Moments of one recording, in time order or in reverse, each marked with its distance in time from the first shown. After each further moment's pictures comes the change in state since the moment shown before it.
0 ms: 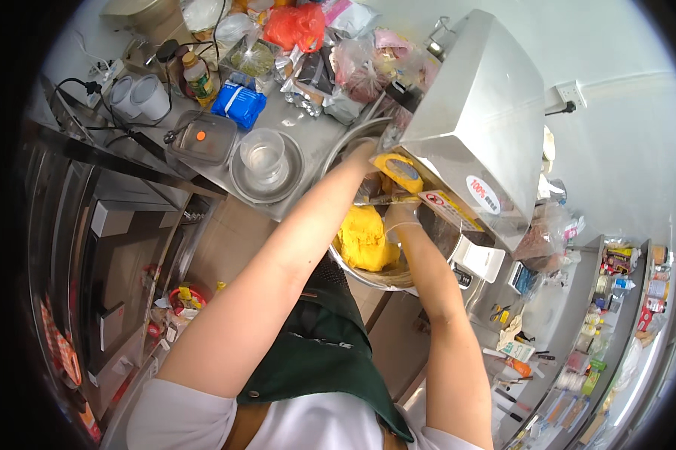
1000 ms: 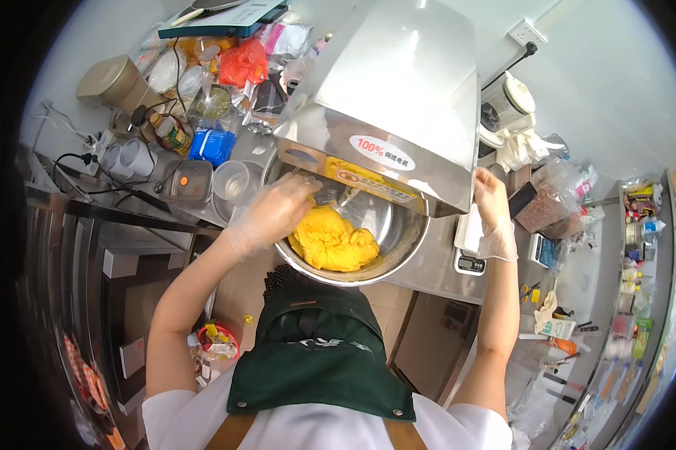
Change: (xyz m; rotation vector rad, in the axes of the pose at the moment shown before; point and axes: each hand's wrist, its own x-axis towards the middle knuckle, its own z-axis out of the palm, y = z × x) left_hand -0.169 -0.010 -0.013 0.933 0.323 0.778; right_hand 0.003 -0.123 -0.242 0.176 0.050 0.345
